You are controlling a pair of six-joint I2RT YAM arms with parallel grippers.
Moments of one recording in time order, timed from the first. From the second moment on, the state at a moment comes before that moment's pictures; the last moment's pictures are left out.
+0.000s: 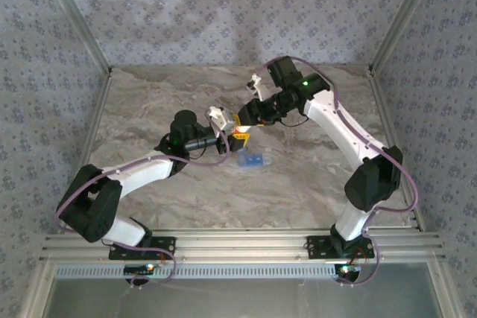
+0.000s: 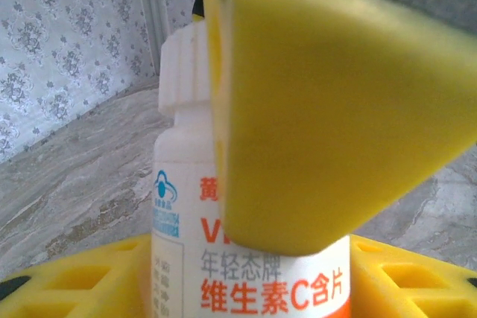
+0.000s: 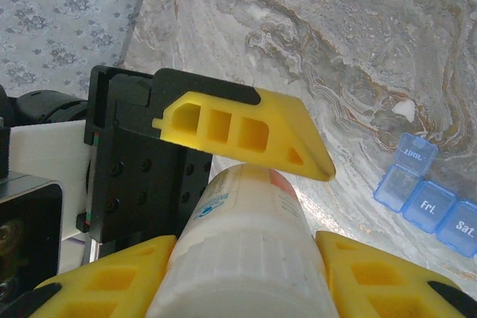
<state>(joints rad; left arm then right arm) -0.61 1.44 0.74 0.56 0.61 0.09 0.52 1.71 1.72 -1.04 -0.67 0.24</state>
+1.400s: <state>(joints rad) -0.62 1.44 0.84 0.37 0.50 0.04 0.37 1.41 1.34 -0.68 -0.56 0.55</state>
